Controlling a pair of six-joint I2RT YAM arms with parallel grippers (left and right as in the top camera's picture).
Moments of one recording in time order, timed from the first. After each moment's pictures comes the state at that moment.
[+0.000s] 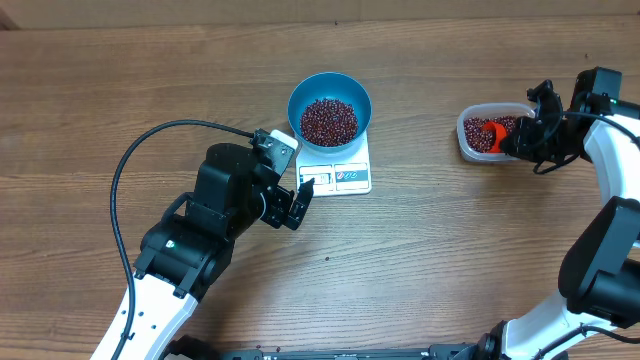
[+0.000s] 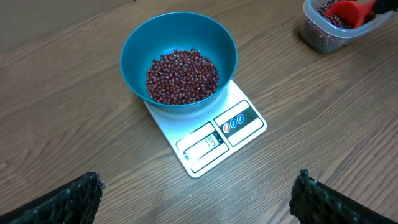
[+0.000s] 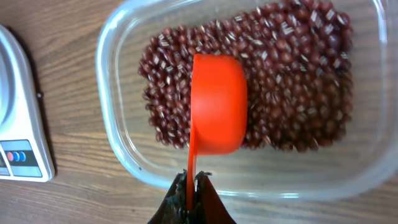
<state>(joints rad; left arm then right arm) -0.45 1.07 0.97 -0.58 0.07 0.06 -0.34 1.86 1.42 -0.93 -0.40 -0.17</state>
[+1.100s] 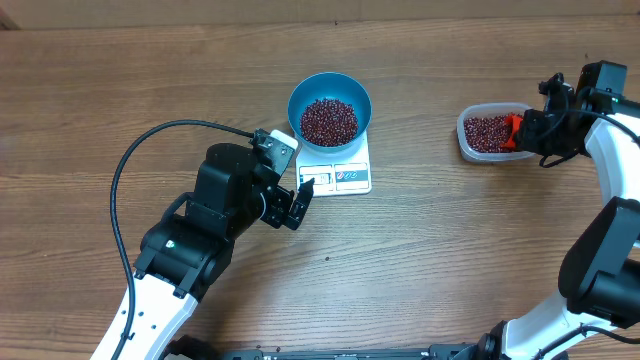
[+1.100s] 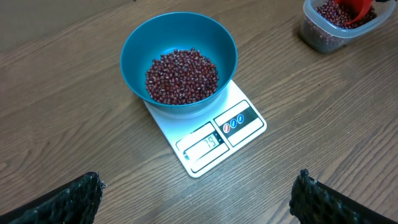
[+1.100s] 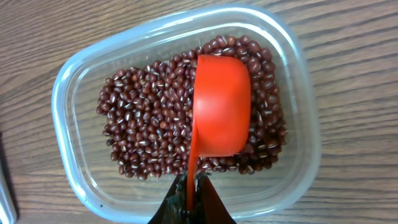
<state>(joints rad) -0.45 1.07 0.97 -0.58 0.07 0.06 -0.34 1.86 1.42 -0.83 -0.29 -0.09</state>
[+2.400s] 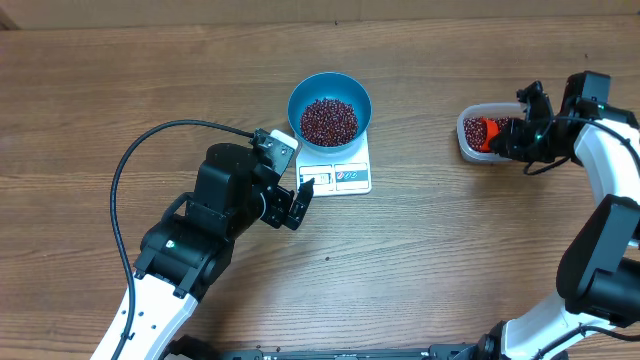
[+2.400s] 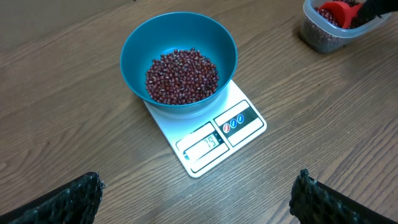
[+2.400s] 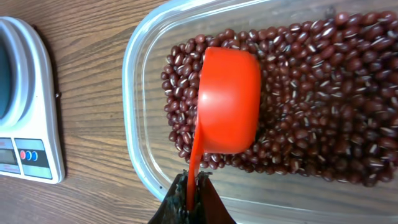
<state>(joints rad) -0.45 1.07 0.97 -0.58 0.07 0.06 -0.31 1.86 1.35 -0.82 -0.48 -0.18</state>
